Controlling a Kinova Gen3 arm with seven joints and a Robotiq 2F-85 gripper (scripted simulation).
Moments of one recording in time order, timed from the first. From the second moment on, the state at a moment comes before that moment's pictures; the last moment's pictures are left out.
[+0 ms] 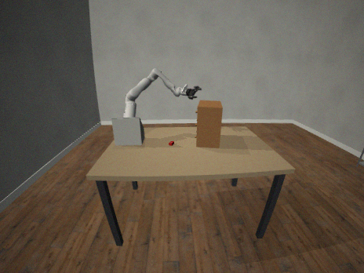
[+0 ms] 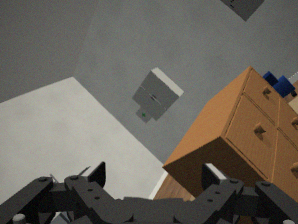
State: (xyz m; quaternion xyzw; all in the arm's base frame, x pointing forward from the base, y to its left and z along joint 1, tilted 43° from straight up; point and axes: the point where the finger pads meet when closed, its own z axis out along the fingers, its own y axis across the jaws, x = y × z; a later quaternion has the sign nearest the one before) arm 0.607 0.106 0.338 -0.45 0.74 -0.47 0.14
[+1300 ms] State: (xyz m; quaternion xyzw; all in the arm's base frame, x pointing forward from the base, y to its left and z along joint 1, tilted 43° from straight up) arm 0.604 0.108 0.334 -0.44 0.77 -0.43 0.13
